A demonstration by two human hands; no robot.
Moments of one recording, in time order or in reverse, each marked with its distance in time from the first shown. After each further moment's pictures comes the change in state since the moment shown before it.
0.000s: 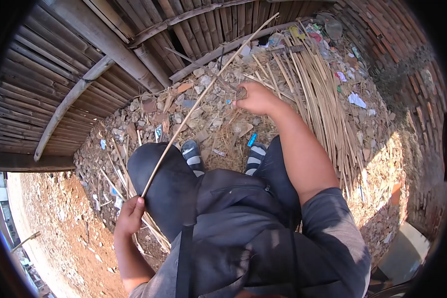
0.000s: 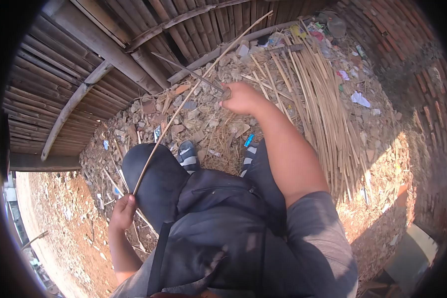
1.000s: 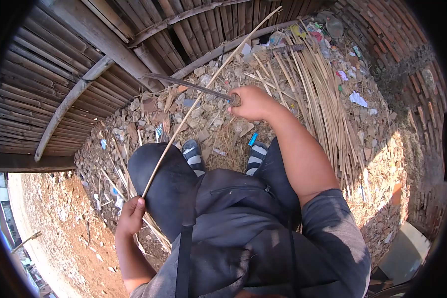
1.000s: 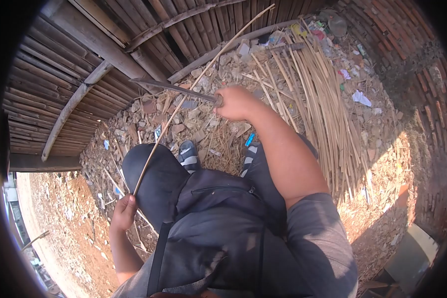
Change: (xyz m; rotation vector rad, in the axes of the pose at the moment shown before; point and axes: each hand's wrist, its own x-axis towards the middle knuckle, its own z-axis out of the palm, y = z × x) left_hand 0.001 -0.001 -0.001 0.003 -0.016 0.023; right_hand -0.008 -0.021 -0.001 -0.003 -0.124 -0.085
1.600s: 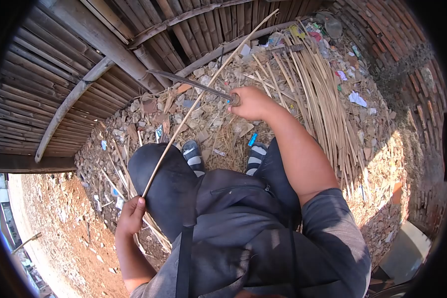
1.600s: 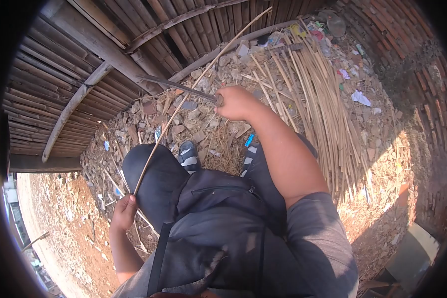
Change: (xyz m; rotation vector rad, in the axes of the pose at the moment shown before) left_hand 0.001 0.000 0.000 -0.014 0.014 -0.018; right_hand 0.000 0.003 0.003 -0.050 0.060 0.021
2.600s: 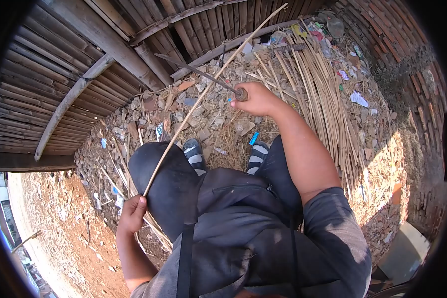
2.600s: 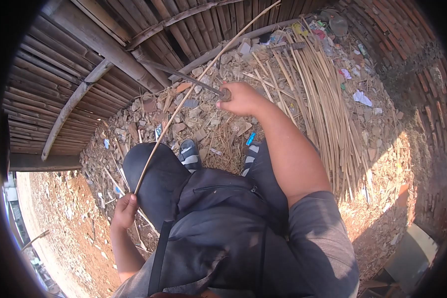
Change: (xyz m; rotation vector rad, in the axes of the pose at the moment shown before) left_hand 0.003 -0.006 0.001 -0.062 0.002 0.026; right_hand 0.004 0.015 0.000 0.172 0.029 -0.027
